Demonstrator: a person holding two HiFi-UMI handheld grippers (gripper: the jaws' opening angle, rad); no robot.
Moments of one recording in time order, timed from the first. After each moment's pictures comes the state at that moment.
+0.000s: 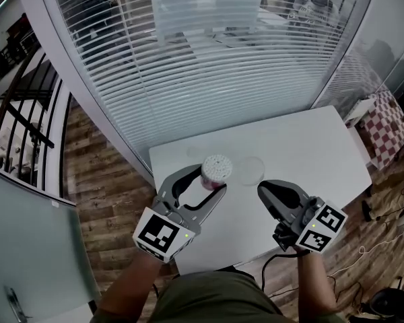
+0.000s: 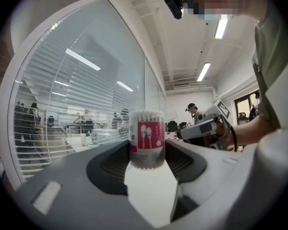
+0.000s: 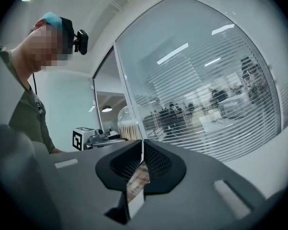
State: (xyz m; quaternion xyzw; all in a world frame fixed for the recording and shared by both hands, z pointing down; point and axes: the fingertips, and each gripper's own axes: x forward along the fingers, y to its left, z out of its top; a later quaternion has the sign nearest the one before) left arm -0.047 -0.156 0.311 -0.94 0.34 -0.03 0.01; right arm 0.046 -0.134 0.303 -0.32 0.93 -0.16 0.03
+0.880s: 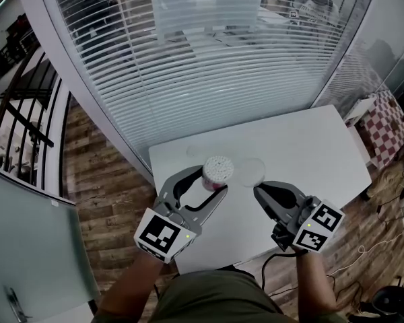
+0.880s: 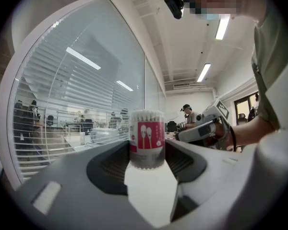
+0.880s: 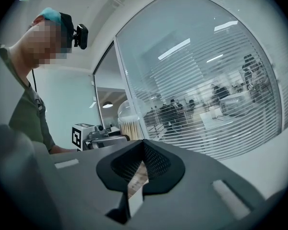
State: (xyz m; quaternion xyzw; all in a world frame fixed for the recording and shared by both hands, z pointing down) left arm -0.045 -0.154 0.322 -0.94 0.33 -0.03 0.01; right arm 0.037 -0.133 0.313 -0.31 0.94 -0.16 0.00
